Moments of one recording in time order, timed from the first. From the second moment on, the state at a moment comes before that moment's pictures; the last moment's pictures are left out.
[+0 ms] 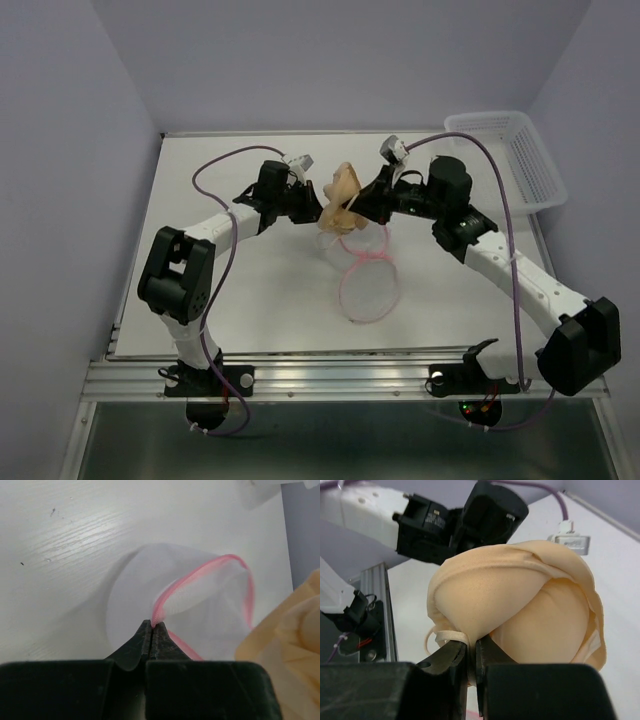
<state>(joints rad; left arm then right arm) -0.43 1.75 1.14 -0.03 0.52 -0.50 0.51 1.31 1.05 0.14 -0.75 0.14</state>
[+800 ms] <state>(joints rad) -0.32 1.61 1.12 -0.07 0.37 -0.52 -0.07 1.65 1.58 -0.08 0.34 0.21</state>
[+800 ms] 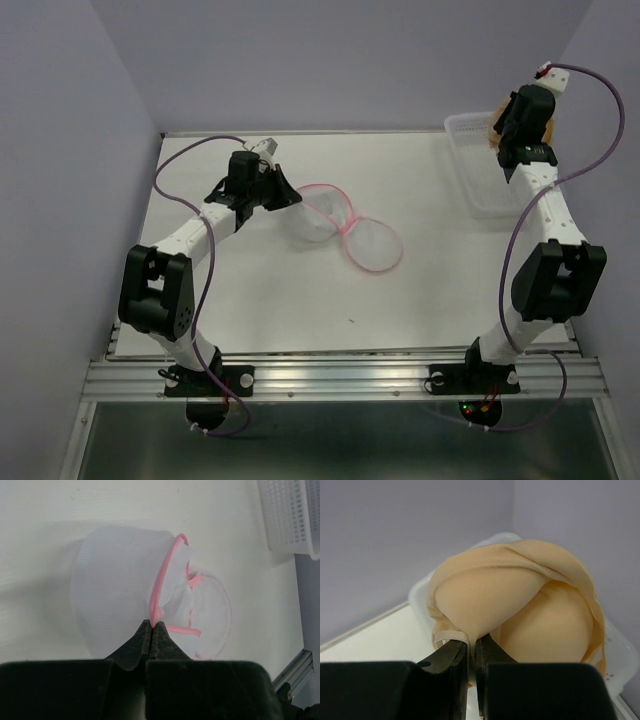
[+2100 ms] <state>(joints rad) -0.25 1.56 1.09 -0.18 0.26 -0.58 -0.05 1.29 1.19 -0.34 -0.09 0.29</state>
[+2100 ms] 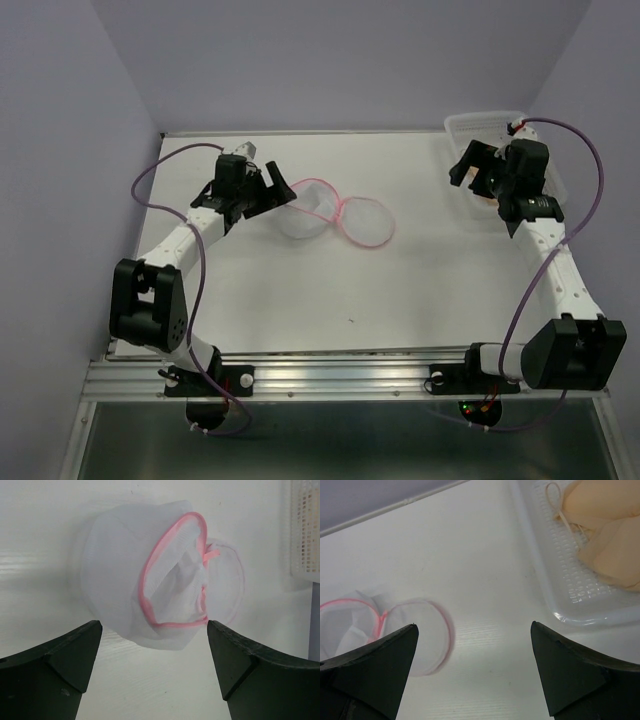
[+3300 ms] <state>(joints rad) -0.24 1.07 0.84 -0.34 -0.10 -0.77 0.33 1.85 1.16 -0.28 0.12 0.52</state>
